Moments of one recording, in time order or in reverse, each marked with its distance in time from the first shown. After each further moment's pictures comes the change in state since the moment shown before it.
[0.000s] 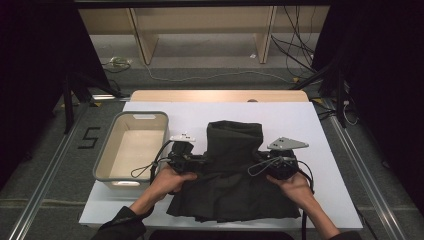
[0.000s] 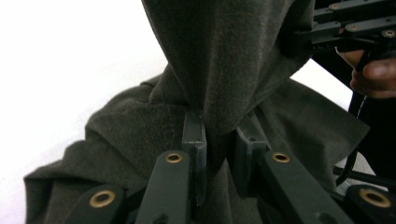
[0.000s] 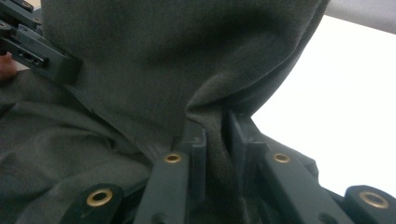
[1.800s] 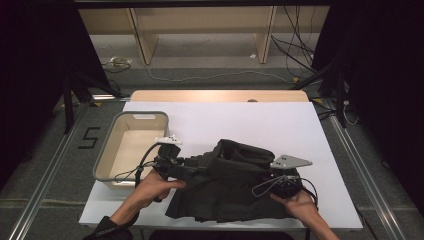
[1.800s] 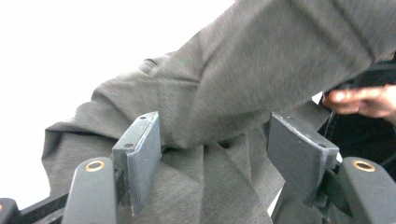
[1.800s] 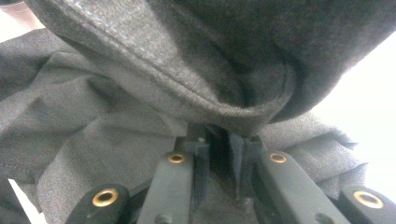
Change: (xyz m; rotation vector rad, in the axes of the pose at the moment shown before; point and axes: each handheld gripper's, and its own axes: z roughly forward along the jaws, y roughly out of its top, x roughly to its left) left arm -0.002 -0.001 -0.046 0.014 -0.014 -0.075; right arm 0.014 -0.035 -0.014 0.042 0.051 0.002
